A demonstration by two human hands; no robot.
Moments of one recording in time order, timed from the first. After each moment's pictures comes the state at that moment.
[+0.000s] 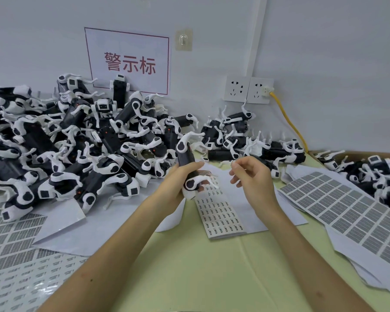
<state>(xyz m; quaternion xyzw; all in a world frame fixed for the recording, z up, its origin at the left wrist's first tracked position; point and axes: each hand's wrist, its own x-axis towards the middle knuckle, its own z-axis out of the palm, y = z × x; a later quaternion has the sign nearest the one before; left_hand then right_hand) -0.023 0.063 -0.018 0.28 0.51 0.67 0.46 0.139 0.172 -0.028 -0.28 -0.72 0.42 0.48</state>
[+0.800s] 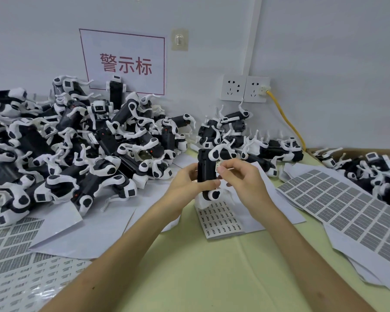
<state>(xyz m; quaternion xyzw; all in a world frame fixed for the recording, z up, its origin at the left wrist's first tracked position) -0.010 0.068 -0.033 0.43 0.57 0.61 0.34 0.134 0.164 -0.024 -0.20 -0.75 0.47 0.43</state>
